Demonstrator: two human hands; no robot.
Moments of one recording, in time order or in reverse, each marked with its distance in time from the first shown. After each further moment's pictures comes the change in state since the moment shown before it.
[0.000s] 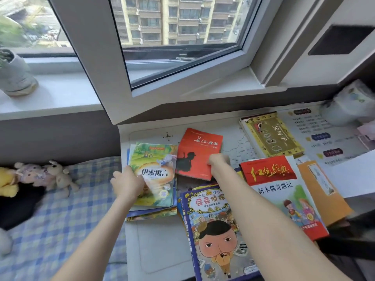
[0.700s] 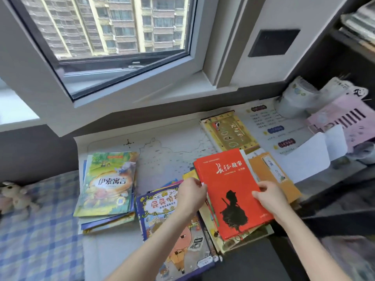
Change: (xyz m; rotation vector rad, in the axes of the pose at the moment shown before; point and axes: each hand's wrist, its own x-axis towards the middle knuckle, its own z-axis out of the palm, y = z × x) left_hand -0.183 0.168 0.083 -0.398 -0.427 0.426; right_hand -0.030 0.081 -0.261 -0.645 0.158 -0.137
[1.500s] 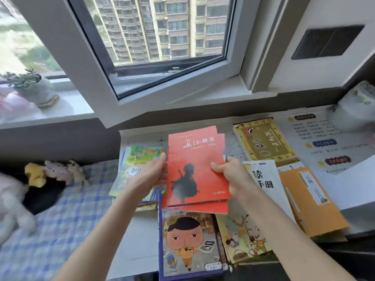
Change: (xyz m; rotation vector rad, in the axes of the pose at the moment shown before) left_hand -0.003 -0.028 -0.122 -0.454 0.190 -0.188; right_hand -0.029 -0.135 0.032 0.902 -0.538 -0.151
